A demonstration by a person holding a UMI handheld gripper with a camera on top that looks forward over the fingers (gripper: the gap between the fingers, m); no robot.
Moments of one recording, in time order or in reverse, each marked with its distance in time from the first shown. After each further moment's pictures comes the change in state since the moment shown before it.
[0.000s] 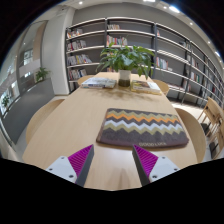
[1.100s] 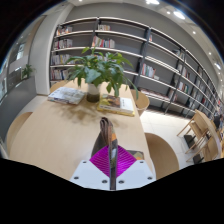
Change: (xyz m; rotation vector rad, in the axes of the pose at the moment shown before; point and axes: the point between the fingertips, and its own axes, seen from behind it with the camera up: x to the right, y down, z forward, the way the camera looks) arm 0.171 -0.130 0.054 0.012 0.190 -0.075
